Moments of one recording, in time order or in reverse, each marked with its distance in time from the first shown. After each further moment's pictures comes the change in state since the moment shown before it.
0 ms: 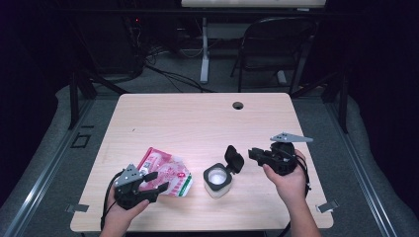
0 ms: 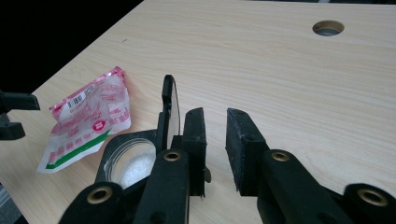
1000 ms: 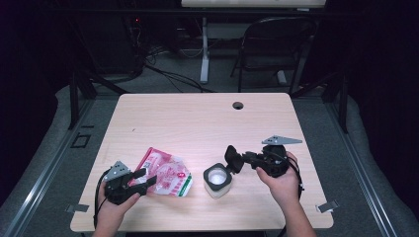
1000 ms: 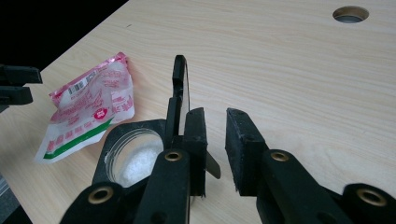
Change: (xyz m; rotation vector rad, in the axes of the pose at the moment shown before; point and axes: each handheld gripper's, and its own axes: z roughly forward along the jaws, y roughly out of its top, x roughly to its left) left arm 0.029 -0.009 -0.007 -0.004 0.098 -0.089; right arm 0.006 -0.008 0.018 0.038 0.019 -0.028
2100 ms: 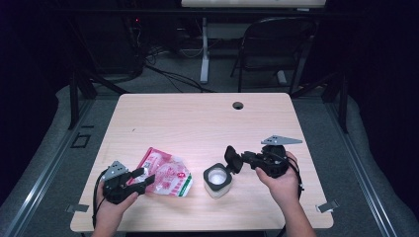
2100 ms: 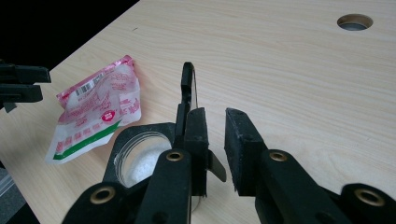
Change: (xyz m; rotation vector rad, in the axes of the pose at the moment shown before) left arm 0.004 -0.001 -0.002 -0.015 0.016 -0.018; right arm 0.006 0.003 -0.004 -0.014 0.013 -0.013
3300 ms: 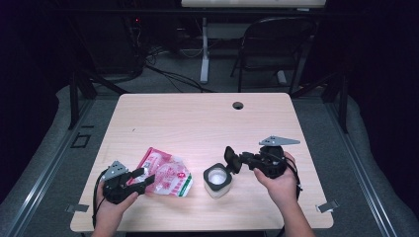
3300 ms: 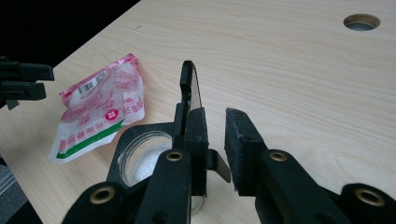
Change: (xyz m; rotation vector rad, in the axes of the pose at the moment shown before) left arm 0.000 0.000 0.000 0.003 -0.002 0.000; right arm 0.004 -0.001 0.003 0.007 0.008 -0.013
